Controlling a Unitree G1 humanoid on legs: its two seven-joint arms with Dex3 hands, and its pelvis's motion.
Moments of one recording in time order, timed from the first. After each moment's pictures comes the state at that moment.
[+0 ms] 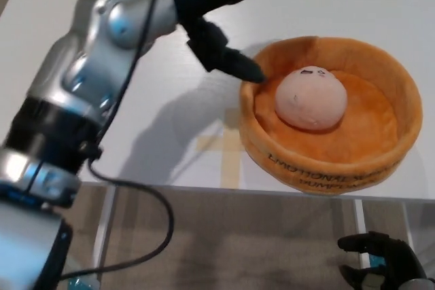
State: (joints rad) left_arm -0.99 0.38 -0.26 0.41 0.37 -0.26 -0.53; right_arm -0.41 -0.21 -0.01 1.28 -0.15 -0.24 -0.06
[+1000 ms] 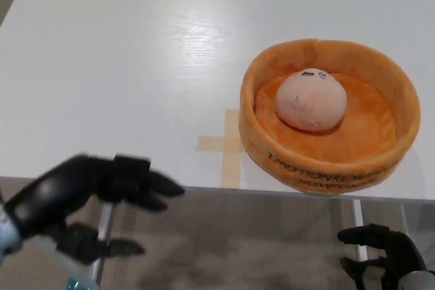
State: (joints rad) left_arm -0.05 0.51 0.08 0.00 -0.11 -0.20 -0.83; right_arm -0.43 -0.22 -0.01 1.28 -0.15 -0.24 -0.06
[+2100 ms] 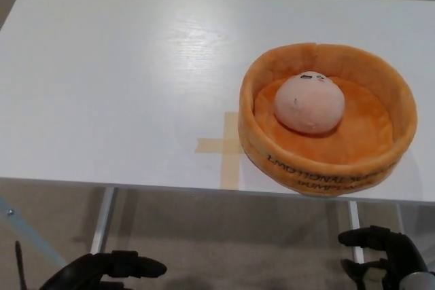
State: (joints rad) left_arm -0.17 0.40 -0.11 0.87 0.02 -0.33 -0.59; right_arm -0.43 -0.22 -0.01 1.29 -0.15 -0.23 -0.06
